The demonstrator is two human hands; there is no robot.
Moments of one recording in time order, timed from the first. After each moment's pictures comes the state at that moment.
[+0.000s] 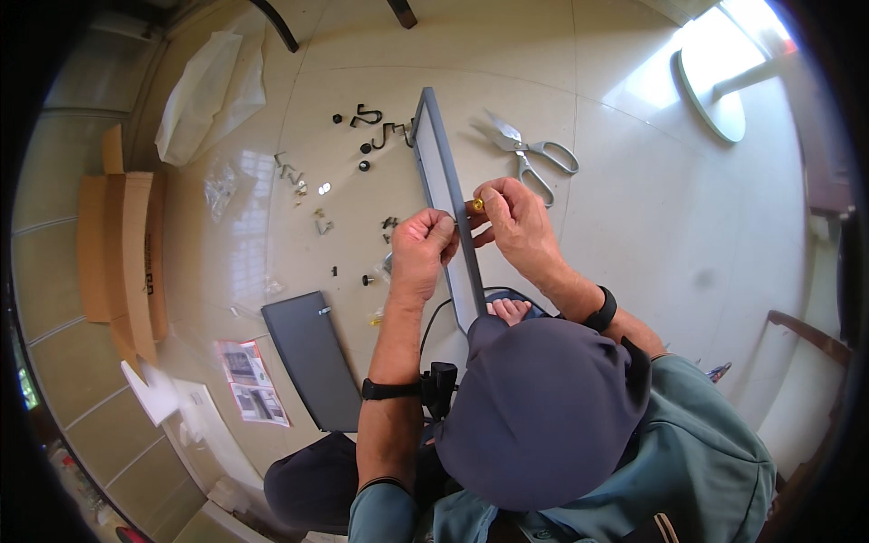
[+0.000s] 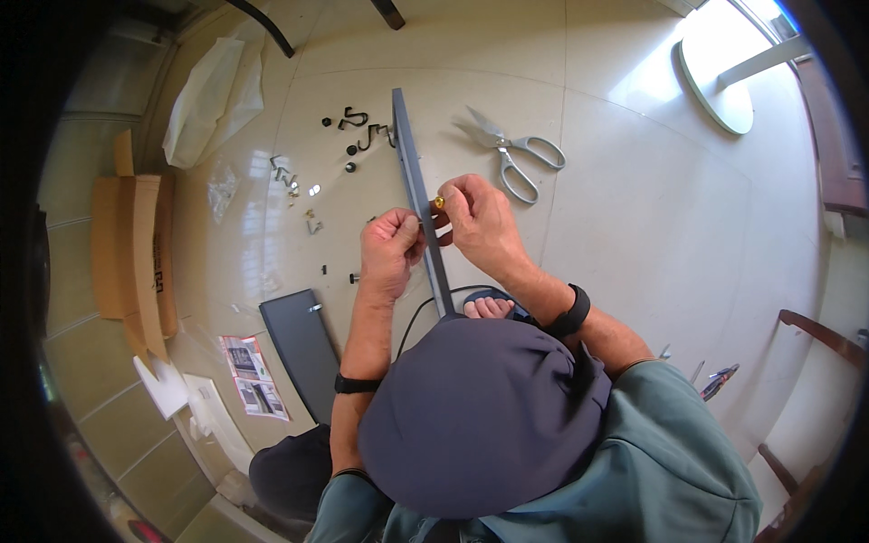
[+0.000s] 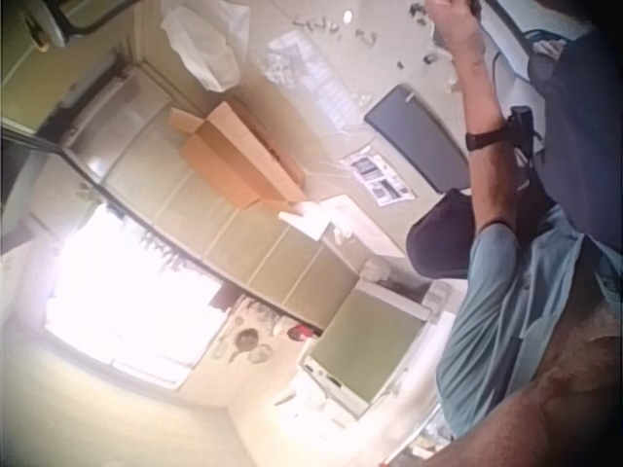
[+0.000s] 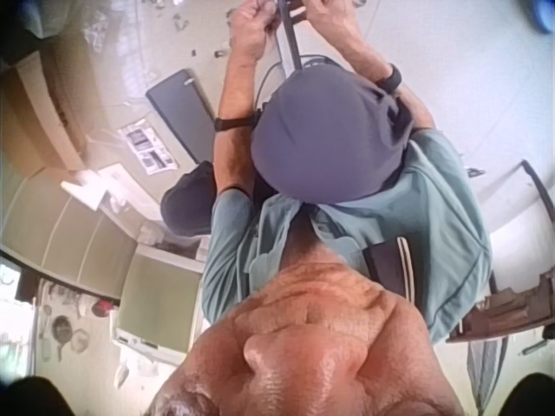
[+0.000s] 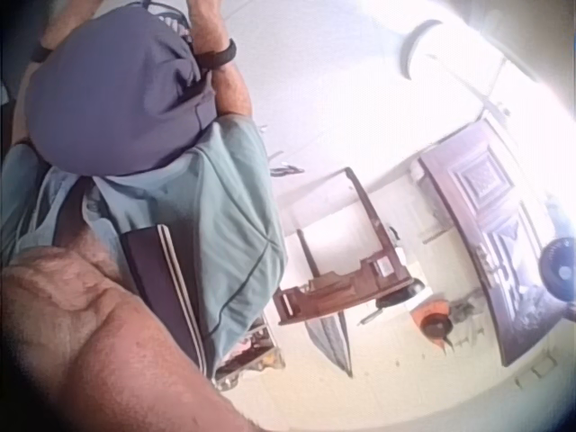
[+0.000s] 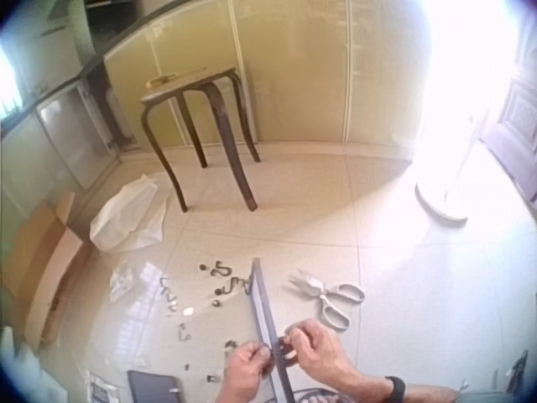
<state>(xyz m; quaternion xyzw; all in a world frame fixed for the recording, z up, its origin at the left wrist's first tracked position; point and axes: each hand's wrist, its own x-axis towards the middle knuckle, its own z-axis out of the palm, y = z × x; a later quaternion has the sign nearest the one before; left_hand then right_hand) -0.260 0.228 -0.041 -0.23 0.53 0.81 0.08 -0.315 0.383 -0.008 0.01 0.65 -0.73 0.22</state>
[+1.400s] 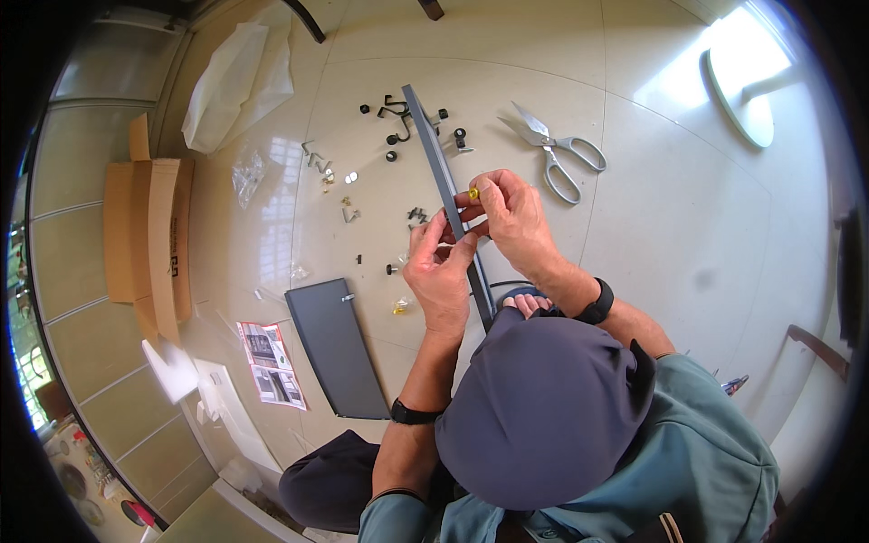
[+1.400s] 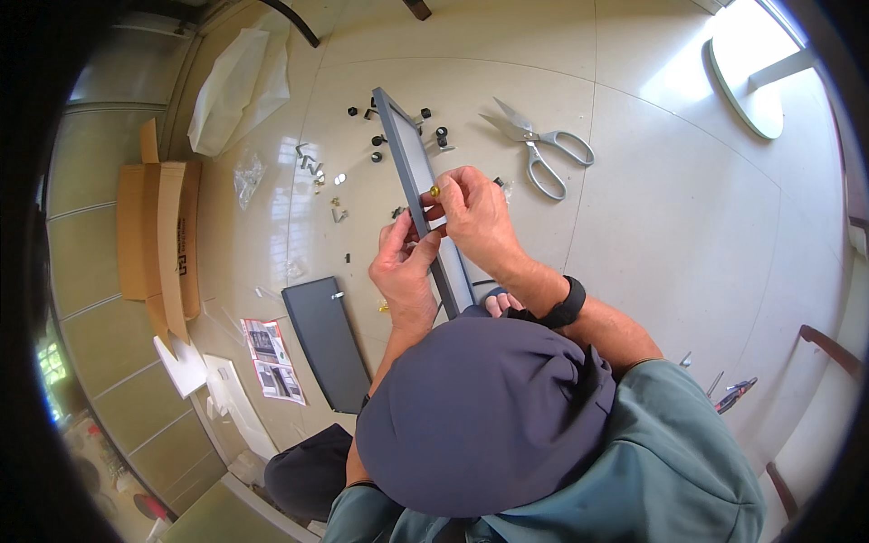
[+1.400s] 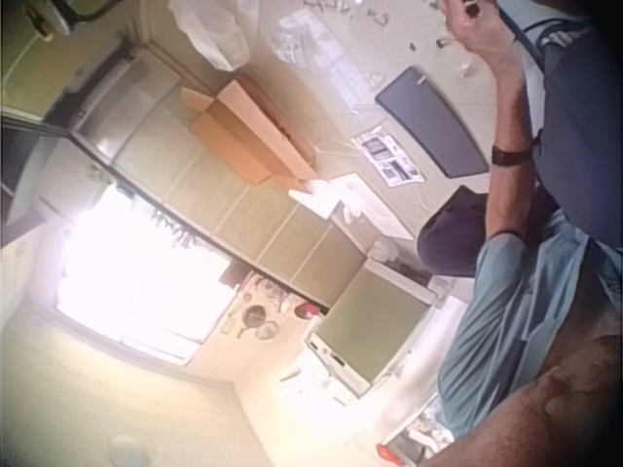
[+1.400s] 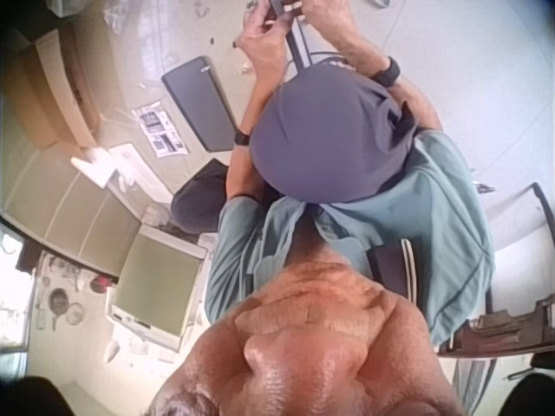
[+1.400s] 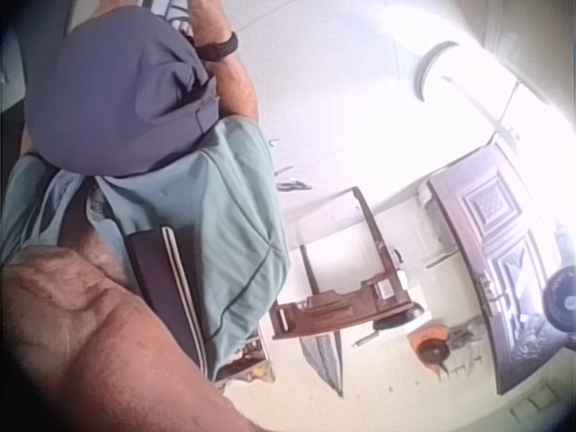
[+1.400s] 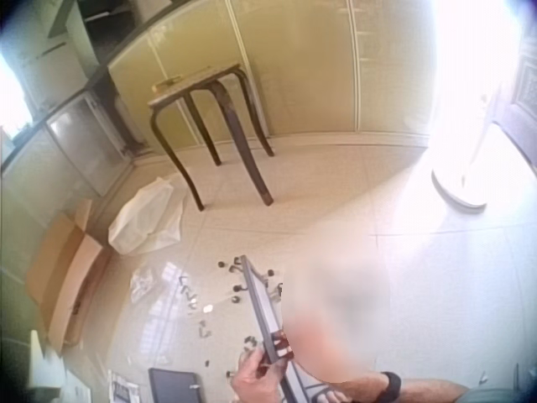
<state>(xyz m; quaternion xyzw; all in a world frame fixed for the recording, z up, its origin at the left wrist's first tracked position) -0.231 0.260 -0.006 -0.28 0.66 0.68 -0.16 -0.314 0.353 -0.011 0.02 0.59 -0.77 0.26</state>
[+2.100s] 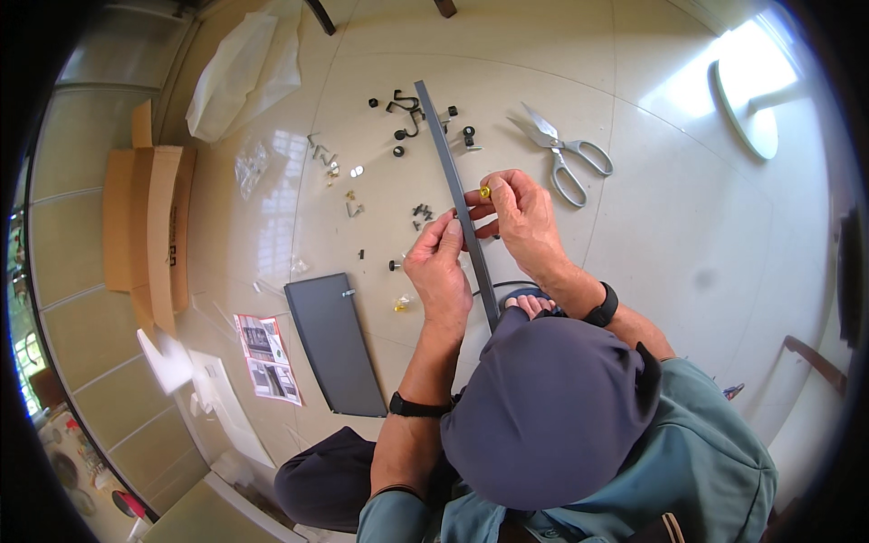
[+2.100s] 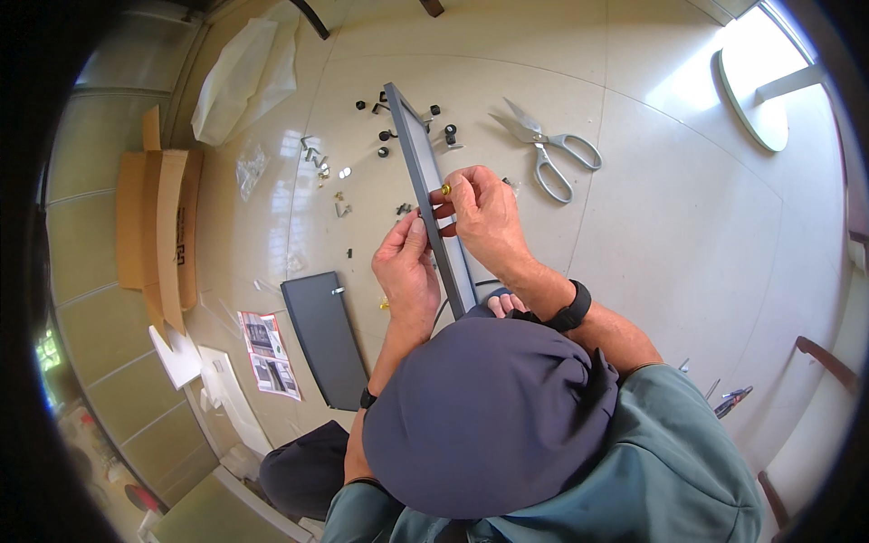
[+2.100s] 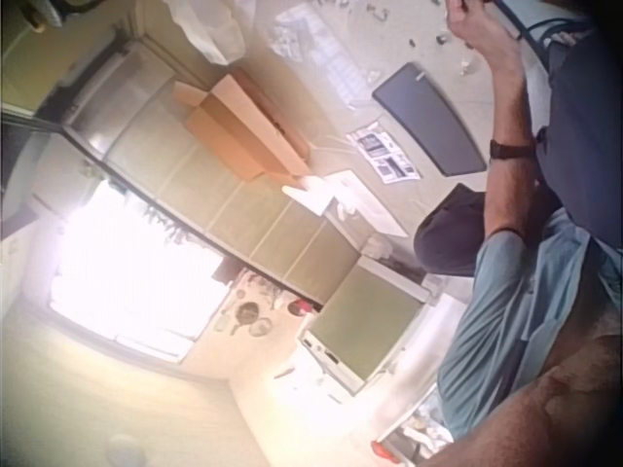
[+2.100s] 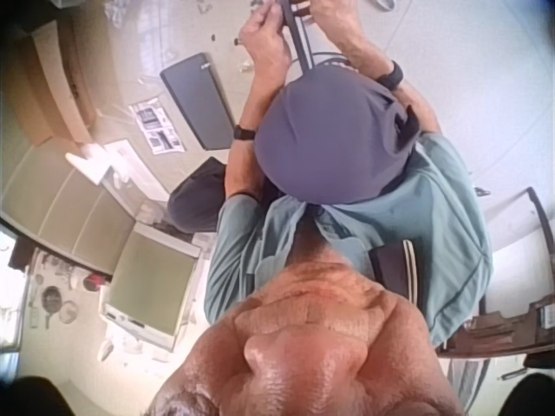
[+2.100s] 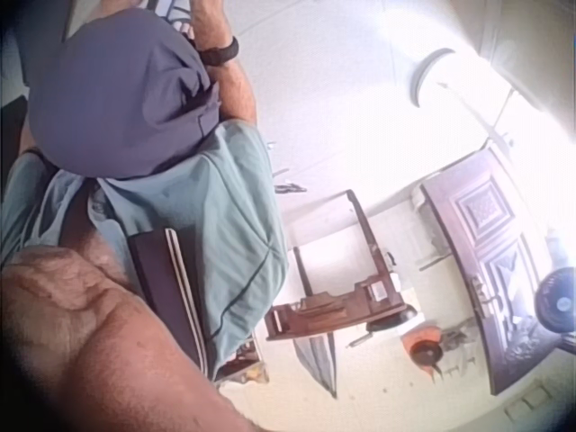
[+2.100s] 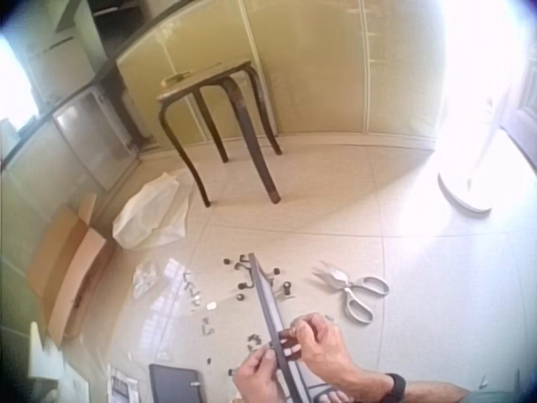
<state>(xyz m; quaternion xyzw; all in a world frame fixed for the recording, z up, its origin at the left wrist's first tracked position) -0.233 0.253 -0.025 -0.34 0.51 0.77 -0.17 -0.313 0.352 -0.005 0.04 0.59 -0.77 0.25</state>
